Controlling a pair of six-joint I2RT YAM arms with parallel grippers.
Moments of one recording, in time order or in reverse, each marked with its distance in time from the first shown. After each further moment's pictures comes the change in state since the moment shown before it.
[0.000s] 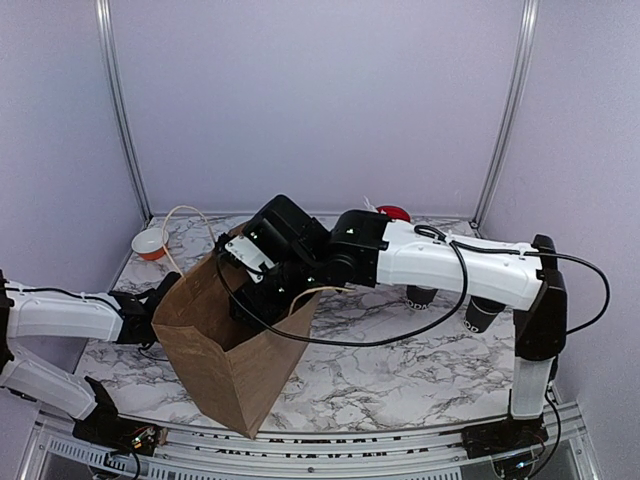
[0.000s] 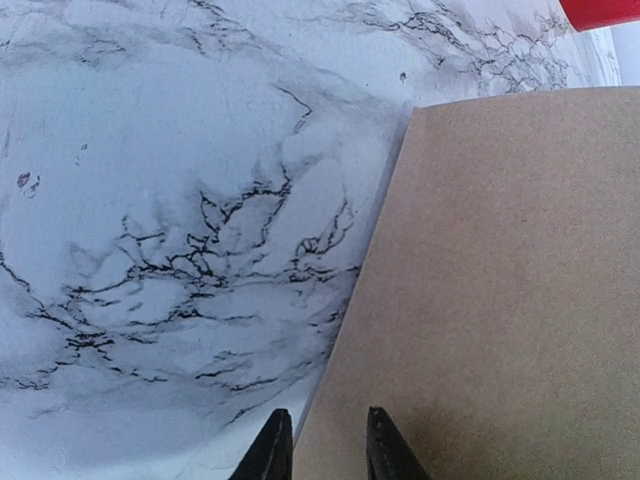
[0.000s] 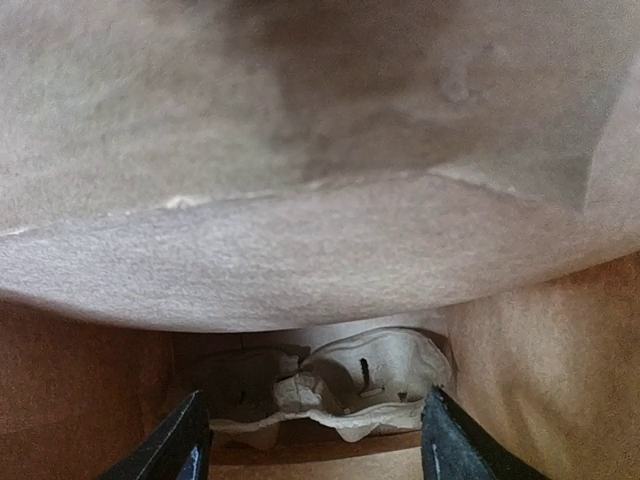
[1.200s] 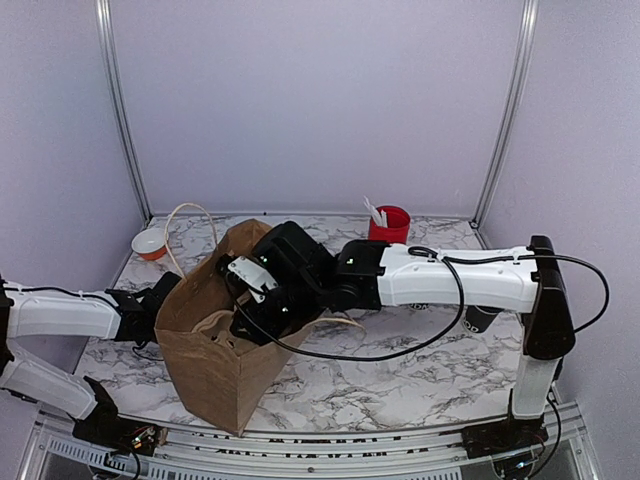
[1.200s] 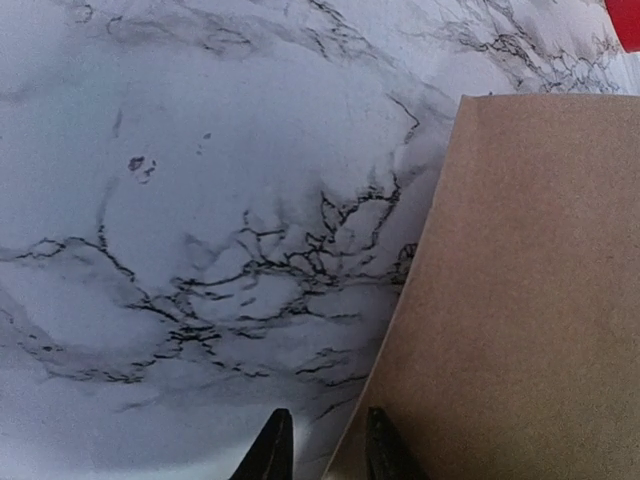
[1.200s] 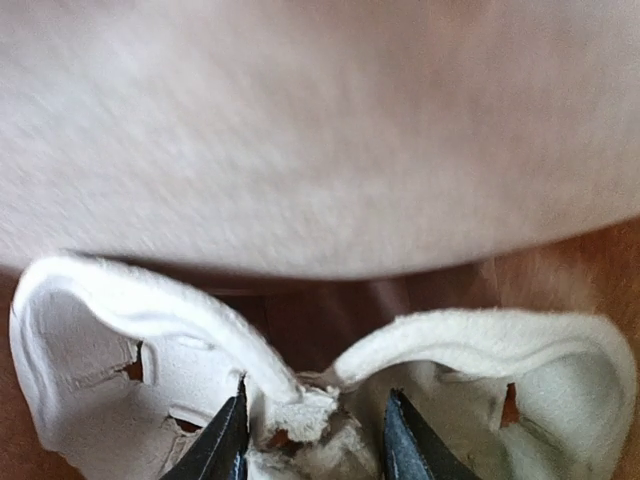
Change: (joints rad) left arm 0.060 -0.016 -0.004 -0.096 -0.042 0.041; right arm -0.003 -0.048 -0.244 0.258 -0.146 0.038
